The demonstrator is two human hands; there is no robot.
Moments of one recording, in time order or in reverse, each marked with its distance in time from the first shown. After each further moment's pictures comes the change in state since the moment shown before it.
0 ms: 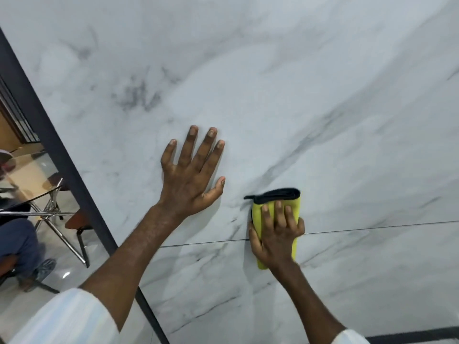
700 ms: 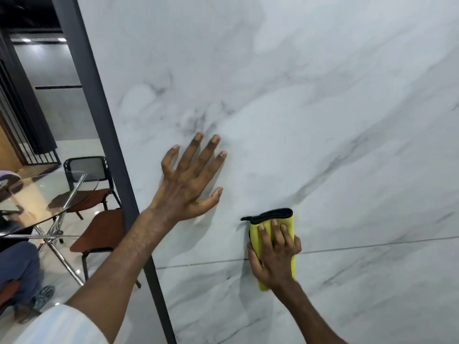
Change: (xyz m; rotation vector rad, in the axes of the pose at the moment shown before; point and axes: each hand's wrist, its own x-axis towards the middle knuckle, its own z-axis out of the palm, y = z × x) left_hand -0.001 -0.101 -0.040 -0.073 0.000 0.120; right_hand 0.001 -0.080 0.007 0.001 -0.059 -0.009
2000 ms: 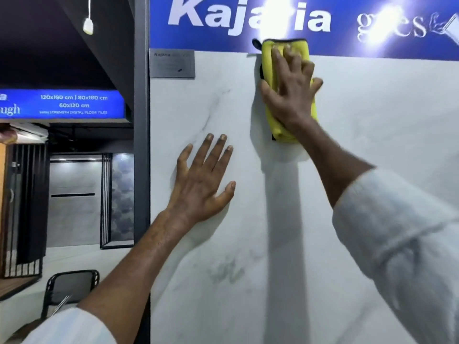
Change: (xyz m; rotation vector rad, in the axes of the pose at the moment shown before) left_hand 0.214 -0.146 -0.066 0.118 0.249 -0.076; right_hand 0.613 -0.058 -0.197 0.064 0.333 -0.023
